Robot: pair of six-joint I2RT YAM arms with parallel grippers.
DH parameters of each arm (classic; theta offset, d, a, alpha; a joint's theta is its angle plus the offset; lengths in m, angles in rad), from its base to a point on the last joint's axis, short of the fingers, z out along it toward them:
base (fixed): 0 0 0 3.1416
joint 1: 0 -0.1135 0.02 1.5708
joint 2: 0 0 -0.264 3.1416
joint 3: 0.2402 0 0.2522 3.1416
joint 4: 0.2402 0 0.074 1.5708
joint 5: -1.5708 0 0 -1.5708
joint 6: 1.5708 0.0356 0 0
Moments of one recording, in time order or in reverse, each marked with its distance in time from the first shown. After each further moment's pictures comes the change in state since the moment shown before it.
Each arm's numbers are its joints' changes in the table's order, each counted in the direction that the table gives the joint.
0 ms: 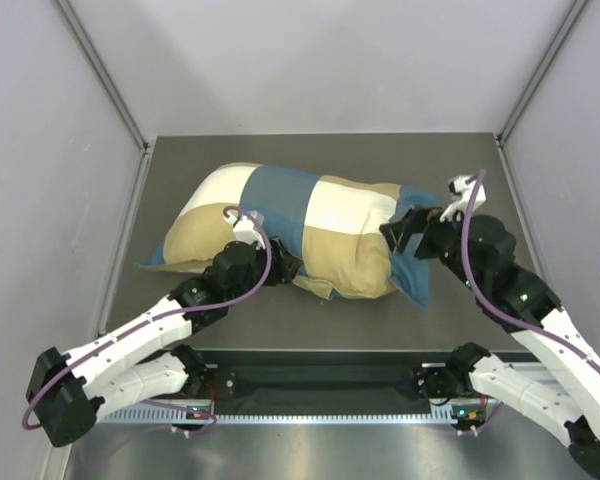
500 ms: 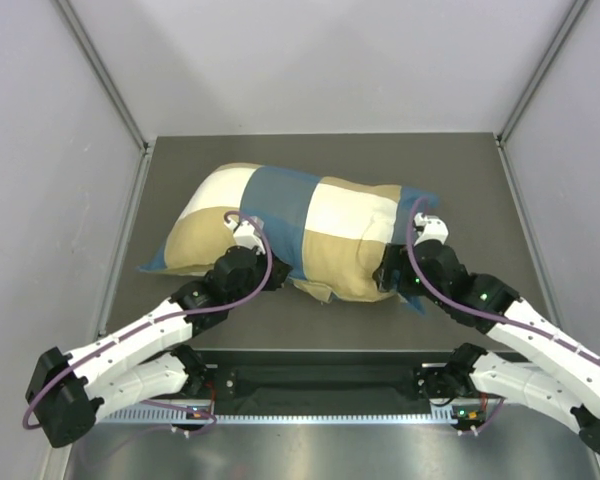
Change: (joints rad) left arm 0.000 -0.008 -0.045 -0.004 0.003 -0.019; right arm -0.188 0.012 -0.213 0.224 -0.150 0.210
